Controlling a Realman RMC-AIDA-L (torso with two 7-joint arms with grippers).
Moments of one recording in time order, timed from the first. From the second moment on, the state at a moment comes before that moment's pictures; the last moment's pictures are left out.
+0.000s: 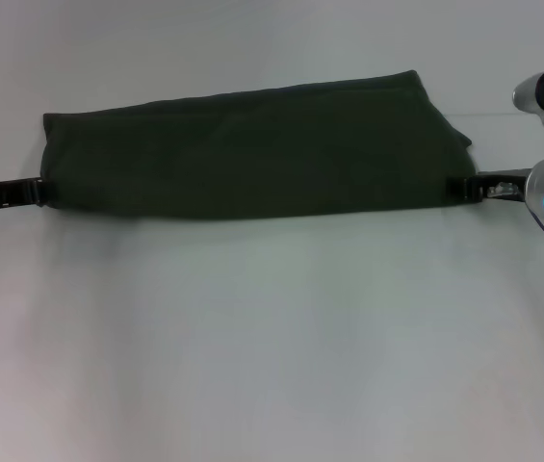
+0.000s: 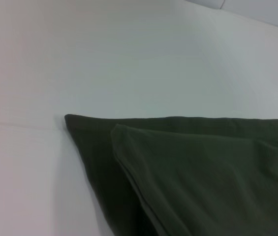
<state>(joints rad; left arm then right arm) -0.68 -2.01 0.59 0.62 2.33 0.92 -2.12 0.84 2.03 -0.91 -0.30 -2.25 -0.37 2.12</state>
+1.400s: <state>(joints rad) -0.68 -2.01 0.59 0.63 2.32 0.92 -2.12 0.78 1.99 -0.88 -0.40 -2.23 -0.61 2.11</state>
